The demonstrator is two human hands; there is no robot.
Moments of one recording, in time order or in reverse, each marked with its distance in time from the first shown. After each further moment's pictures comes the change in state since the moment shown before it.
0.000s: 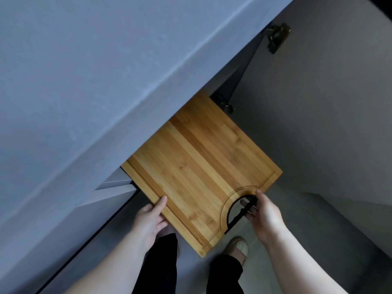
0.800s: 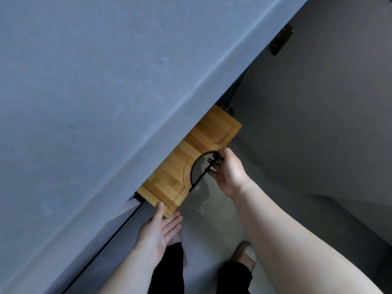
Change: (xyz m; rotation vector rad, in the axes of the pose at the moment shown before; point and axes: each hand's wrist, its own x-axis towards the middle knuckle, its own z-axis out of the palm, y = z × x) left_hand 0.010 0.003 0.004 -0.077 -0.029 -0.011; right_hand 0.014 -0.039 0.120 -0.054 -0.301 -0.009
